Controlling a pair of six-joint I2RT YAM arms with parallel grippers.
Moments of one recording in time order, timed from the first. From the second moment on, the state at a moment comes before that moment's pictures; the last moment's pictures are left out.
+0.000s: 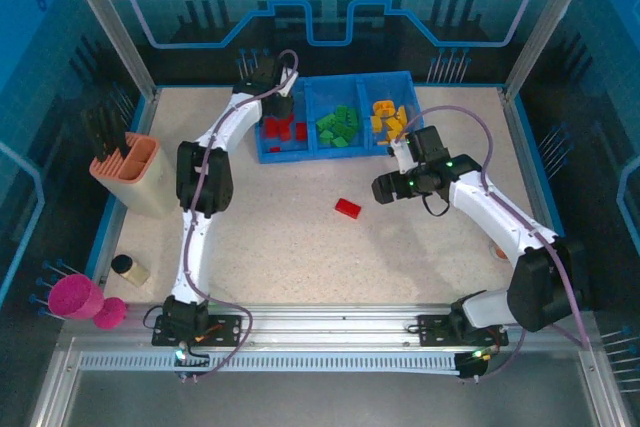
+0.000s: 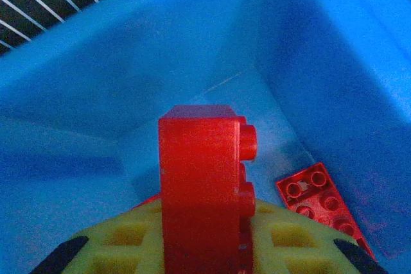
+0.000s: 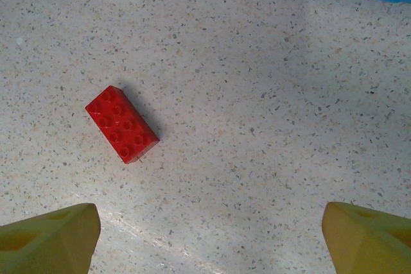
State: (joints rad) left arm -0.22 2.42 2.22 -0.69 -0.05 0.14; right arm 0.35 1.38 1.06 -0.72 -0.12 0.05
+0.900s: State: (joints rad) left arm -0.25 2.35 2.16 -0.74 -0.03 0.11; right arm 0.34 1.38 1.10 -0.74 -0.12 0.04
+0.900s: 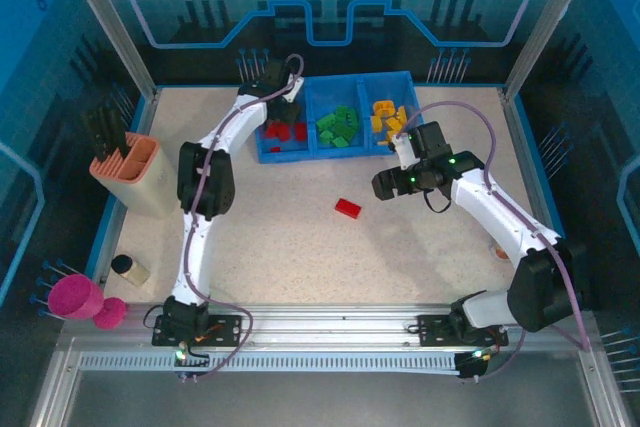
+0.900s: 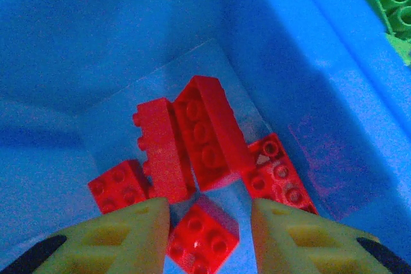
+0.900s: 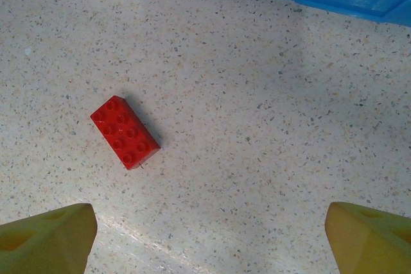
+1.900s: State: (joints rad) left arm -0.58 1.61 1.16 -0.51 0.28 0.64; right arm 0.29 1.32 1.16 -0.78 -0.12 0.02
